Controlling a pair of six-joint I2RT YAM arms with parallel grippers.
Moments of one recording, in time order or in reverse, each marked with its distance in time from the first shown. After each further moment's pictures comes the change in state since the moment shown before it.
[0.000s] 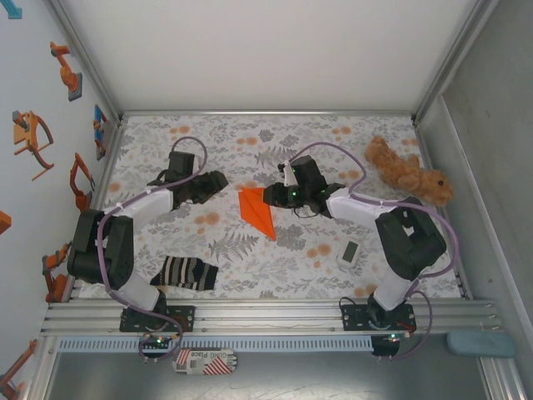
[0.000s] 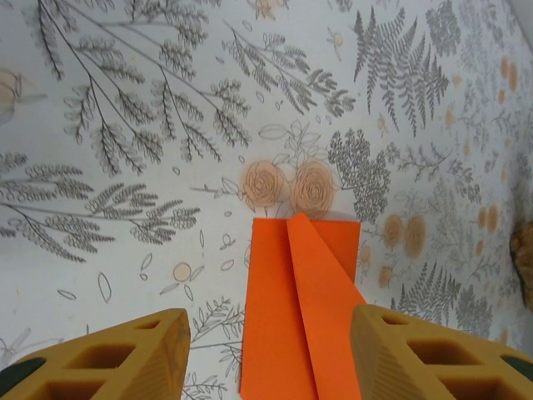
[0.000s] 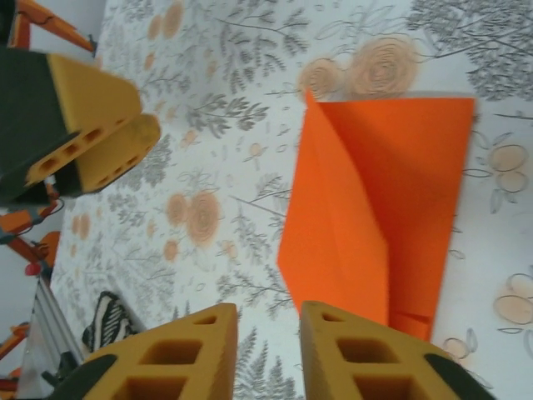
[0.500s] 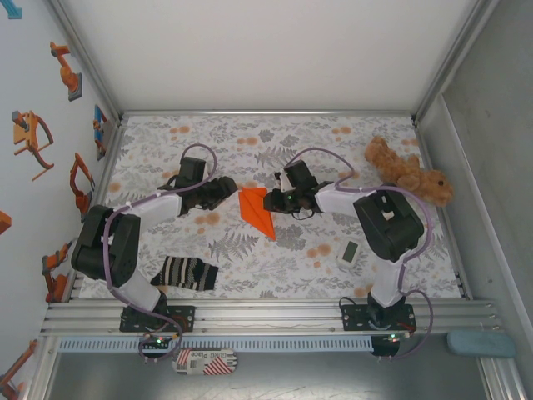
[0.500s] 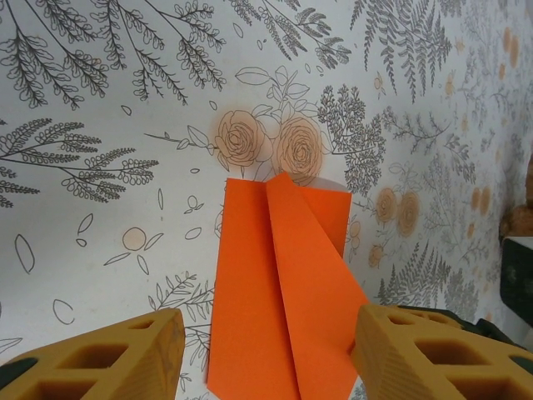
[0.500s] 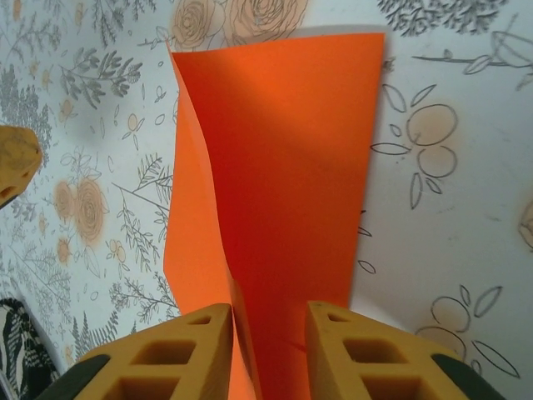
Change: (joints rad) left arm -0.066 0.032 -0.034 0.079 0.011 -0.093; right arm -0.011 0.190 0.082 -0.067 -0.002 -0.072
